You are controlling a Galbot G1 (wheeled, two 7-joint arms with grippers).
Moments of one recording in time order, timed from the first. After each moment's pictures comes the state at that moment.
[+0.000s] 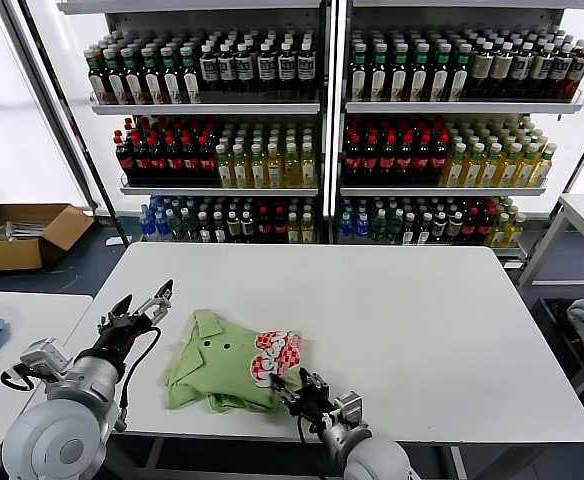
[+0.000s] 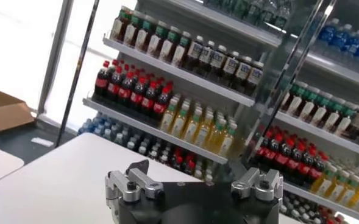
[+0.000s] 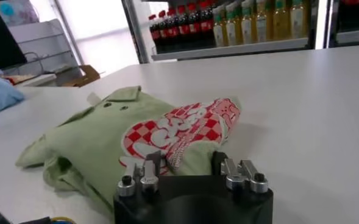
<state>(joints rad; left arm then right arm) 1.29 -1.21 -0.67 -2.26 -0.92 0.57 -0.38 -1.16 1.26 -0.01 1.82 0.41 -0.41 0.02</state>
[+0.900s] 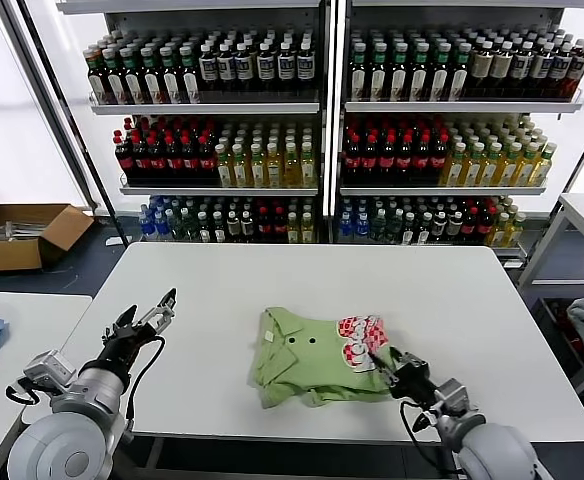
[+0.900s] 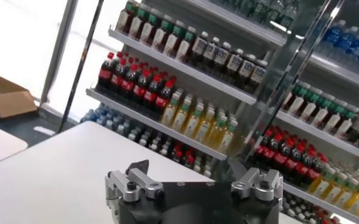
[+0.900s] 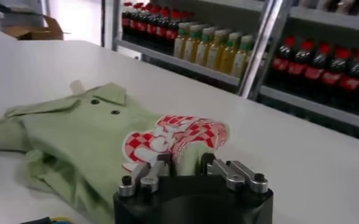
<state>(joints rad) 1.33 -1.28 -0.67 -2.28 -0.90 0.58 -0.37 -1.34 0.95 0.38 1.99 0.29 -0.35 -0.13</state>
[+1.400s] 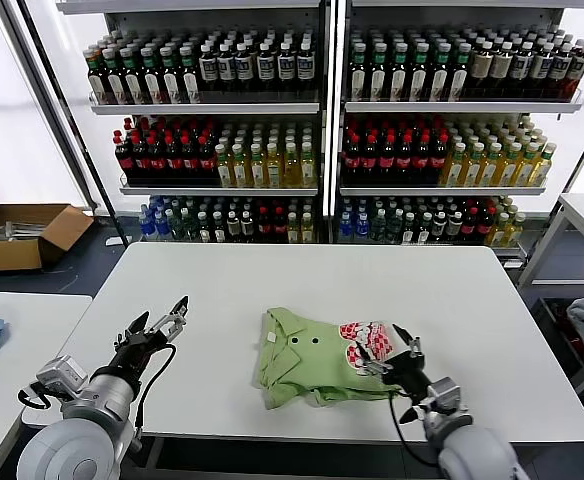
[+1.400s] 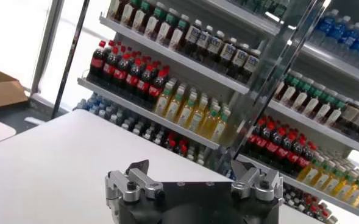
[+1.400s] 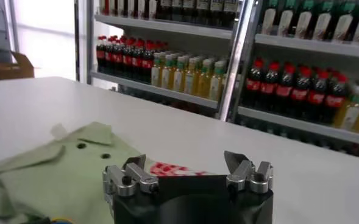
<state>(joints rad) 1.35 -1.28 -0.63 -2.29 -0.90 0.58 -0.37 -1.29 1.08 0.30 1.98 0.28 -0.30 -0.02</state>
